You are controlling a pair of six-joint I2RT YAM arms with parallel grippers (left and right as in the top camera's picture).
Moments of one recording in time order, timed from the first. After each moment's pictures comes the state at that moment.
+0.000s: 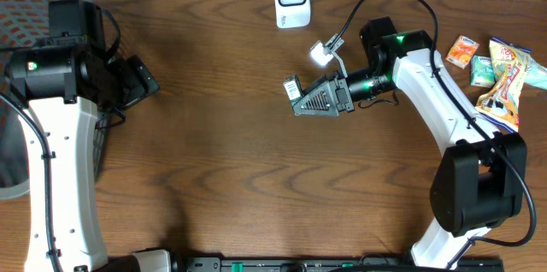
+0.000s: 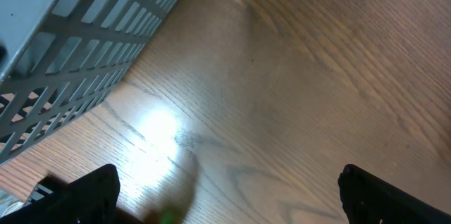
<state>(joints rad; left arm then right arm) 0.11 1.48 1.69 -1.47 -0.08 -0.49 0.24 1.88 1.52 -1.23 -1.31 -0.59</state>
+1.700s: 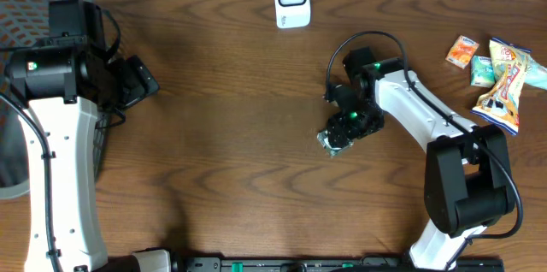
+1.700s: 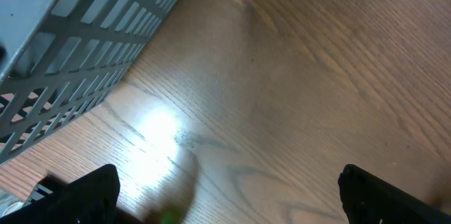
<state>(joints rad) 0.11 1.48 1.69 -1.47 -0.08 -0.49 0.31 1.89 1.29 -1.04 -0.18 -0.16</state>
